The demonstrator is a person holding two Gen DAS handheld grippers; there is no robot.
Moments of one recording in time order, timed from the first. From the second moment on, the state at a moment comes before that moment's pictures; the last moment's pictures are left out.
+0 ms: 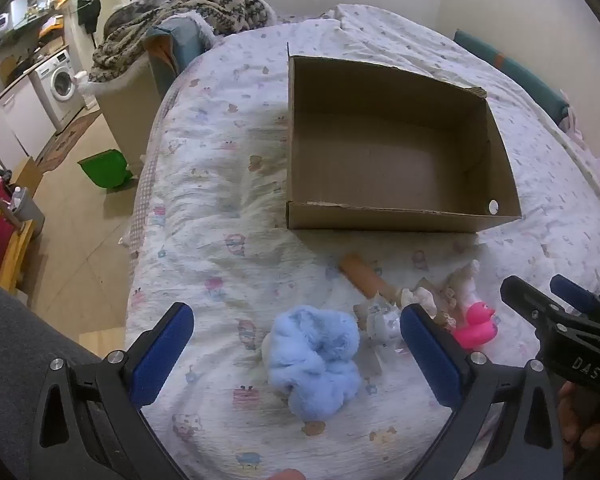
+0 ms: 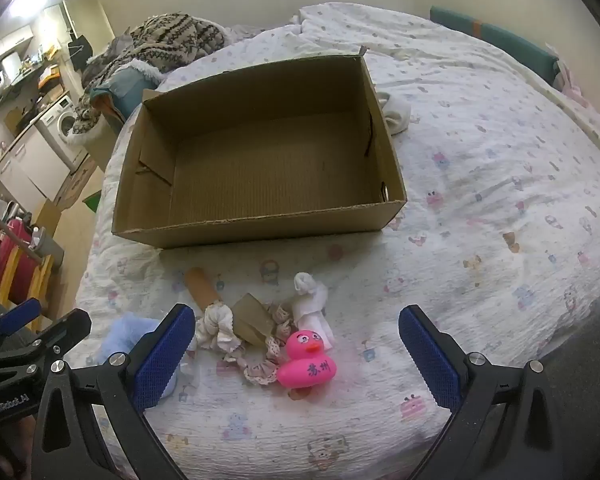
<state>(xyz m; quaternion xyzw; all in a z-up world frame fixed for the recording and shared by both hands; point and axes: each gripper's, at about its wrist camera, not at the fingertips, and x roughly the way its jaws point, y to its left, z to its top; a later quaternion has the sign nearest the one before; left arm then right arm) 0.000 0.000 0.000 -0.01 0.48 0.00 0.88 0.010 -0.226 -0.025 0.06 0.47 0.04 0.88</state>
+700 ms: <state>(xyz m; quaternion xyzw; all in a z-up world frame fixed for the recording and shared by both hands) 0.000 -0.006 -0.004 -0.01 0.48 0.00 0.88 0.011 -0.224 -0.026 0.06 0.47 0.04 0.88</state>
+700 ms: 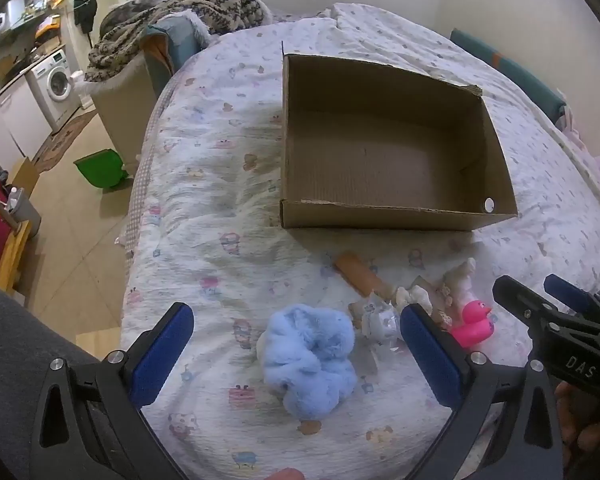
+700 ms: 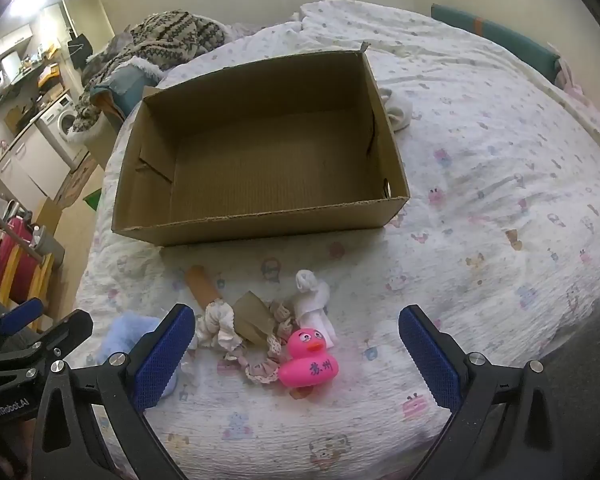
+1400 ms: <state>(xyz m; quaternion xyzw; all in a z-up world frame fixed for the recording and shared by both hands) -0.001 -0.004 -0.002 -0.01 0.48 -0.01 0.88 0.011 -0.225 -0.030 0.07 0.47 0.04 0.88</state>
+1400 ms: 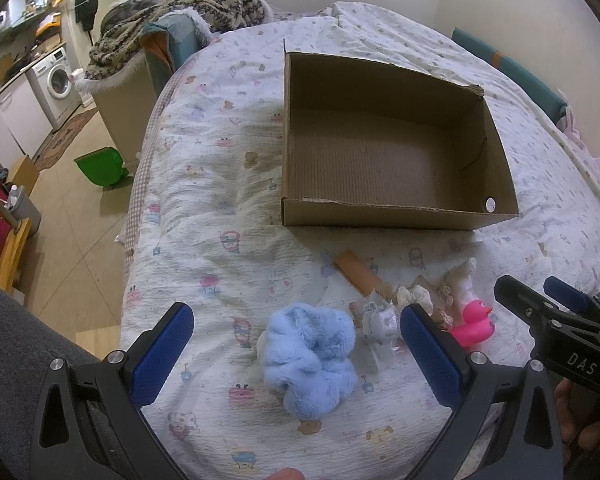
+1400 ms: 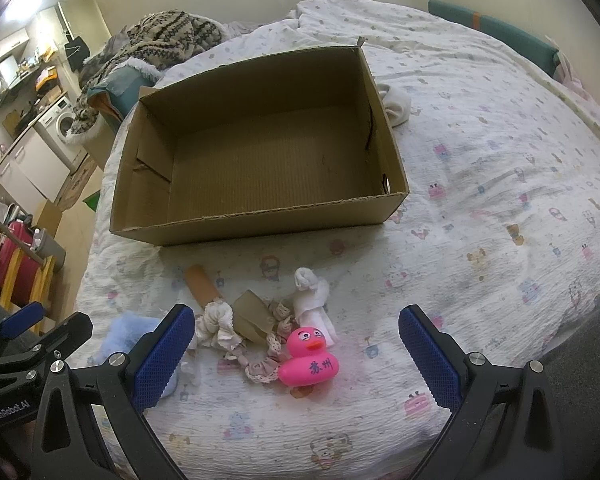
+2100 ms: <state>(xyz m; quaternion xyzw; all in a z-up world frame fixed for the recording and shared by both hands) 0.000 -0.004 -0.003 -0.02 0.48 -0.01 0.87 0.012 -0.227 -0.030 0.07 0.47 0.04 0.88</state>
